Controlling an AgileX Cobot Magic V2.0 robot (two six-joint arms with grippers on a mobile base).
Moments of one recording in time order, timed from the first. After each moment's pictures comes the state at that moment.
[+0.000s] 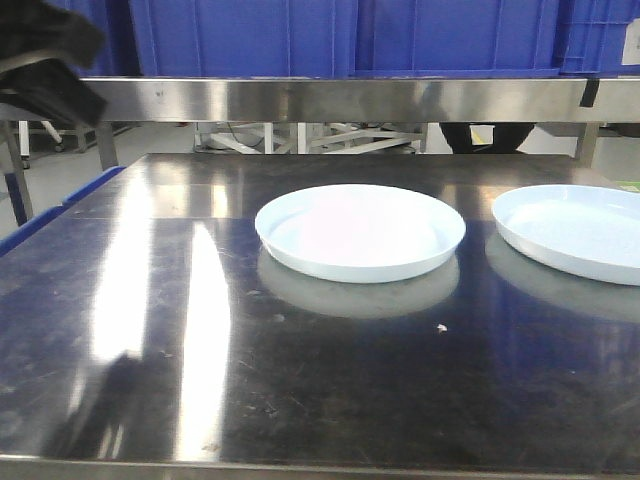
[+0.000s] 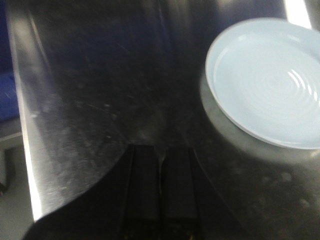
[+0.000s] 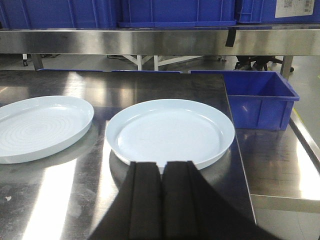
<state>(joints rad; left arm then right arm) -0.42 1.21 -0.73 -0.04 0.18 0.05 0.05 -0.01 0.03 0.03 0.12 0.04</state>
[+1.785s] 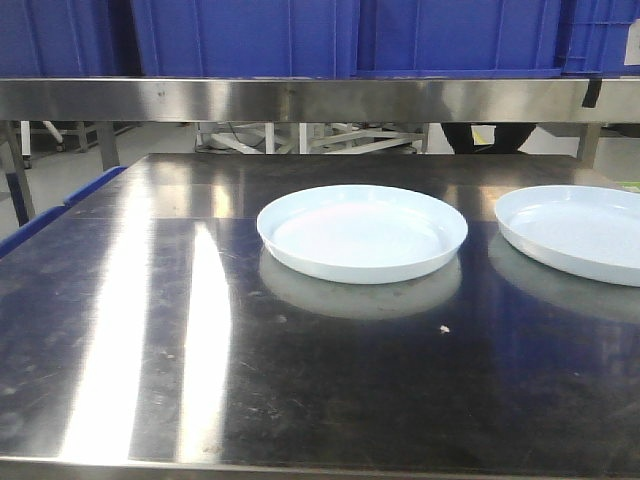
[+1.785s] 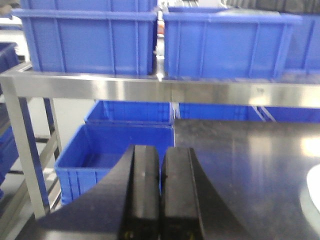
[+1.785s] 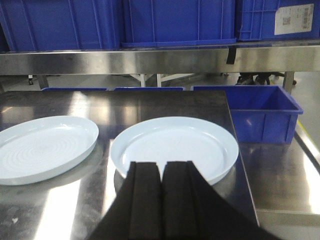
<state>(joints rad) -0.05 0.36 -0.33 -0.06 0.08 0.05 0.05 -0.01 0.03 0.06 0.09 0.04</state>
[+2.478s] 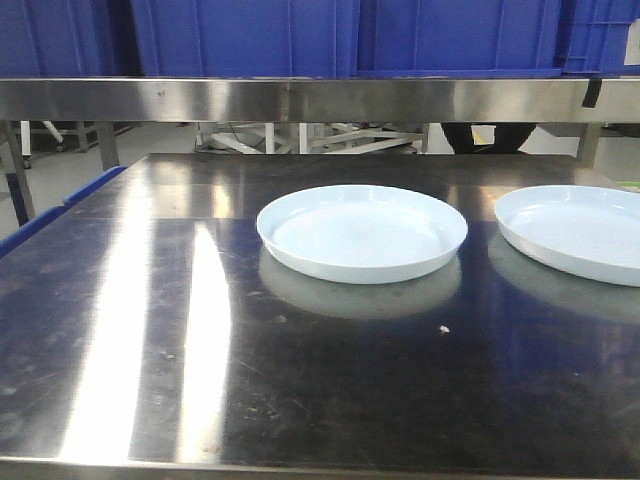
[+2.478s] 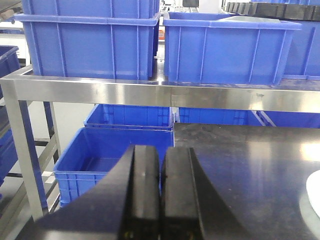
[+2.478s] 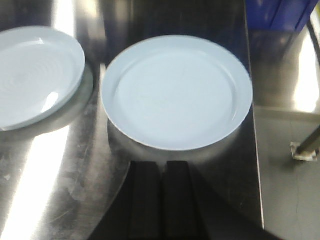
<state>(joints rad) -0.04 0.36 -0.33 -0.06 0.08 0.05 0.05 0.71 -0.45 0.06 0.38 0.01</state>
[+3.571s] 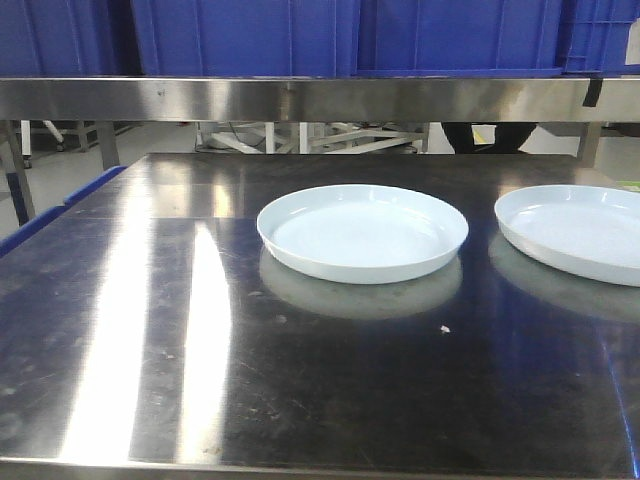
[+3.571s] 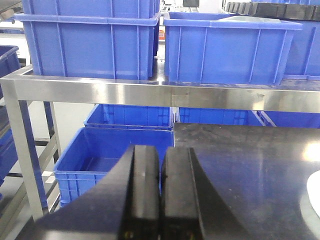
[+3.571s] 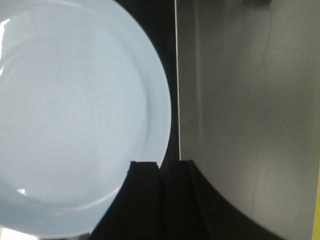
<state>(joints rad) -0.04 0.36 -0.33 -0.06 0.07 0.05 -0.22 1.72 -1.42 0.05 1.04 -0.06</state>
